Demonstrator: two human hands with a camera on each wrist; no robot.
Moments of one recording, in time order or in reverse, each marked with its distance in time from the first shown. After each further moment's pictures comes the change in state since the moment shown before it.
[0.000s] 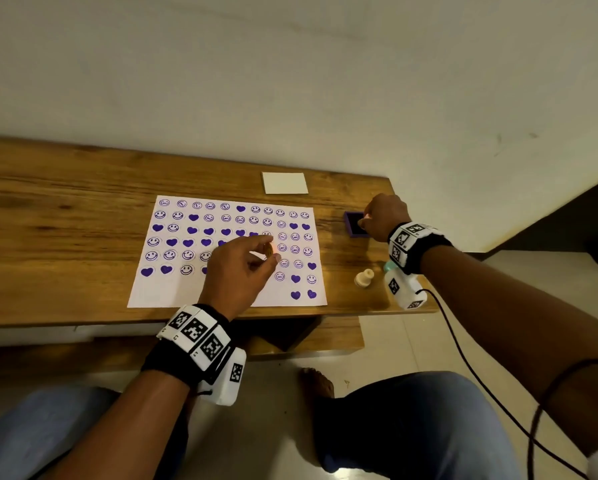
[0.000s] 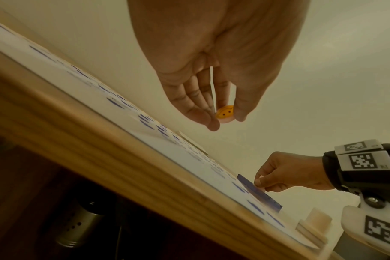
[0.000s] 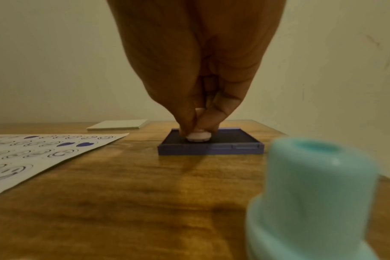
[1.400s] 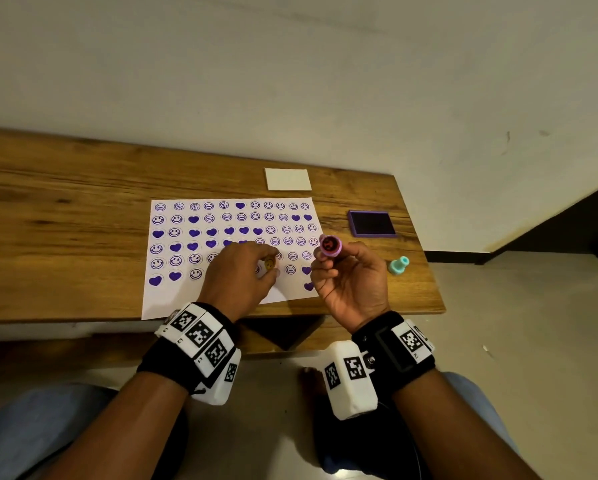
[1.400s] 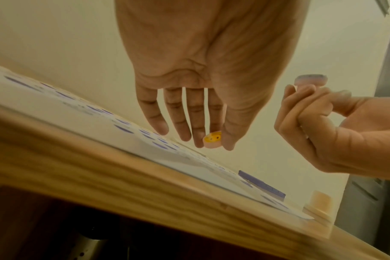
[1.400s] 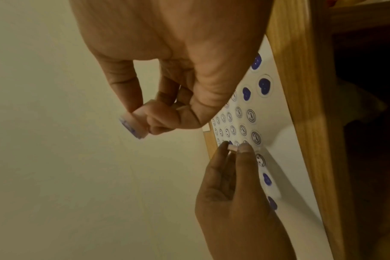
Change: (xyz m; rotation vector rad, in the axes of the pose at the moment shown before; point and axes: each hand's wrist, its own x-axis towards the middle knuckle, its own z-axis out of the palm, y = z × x) left_hand 0.002 -0.005 0.000 0.436 -0.178 -0.025; right_hand -0.154 -0.085 0.014 2.536 -0.554 0.194
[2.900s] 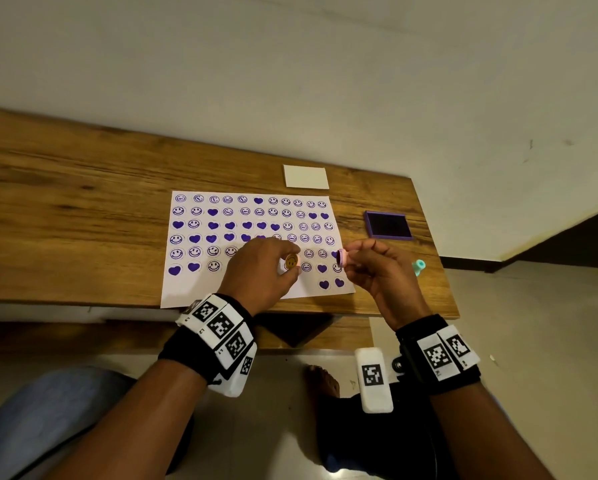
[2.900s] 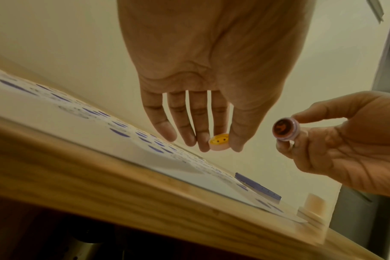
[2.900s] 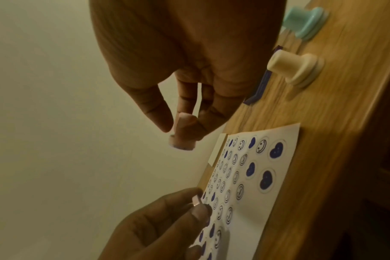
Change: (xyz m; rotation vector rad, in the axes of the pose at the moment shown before) left_hand 0.000 -0.002 0.001 -0.045 -0.030 0.021; right_hand -0.010 -0.023 -0.007 -0.974 0.196 -0.268
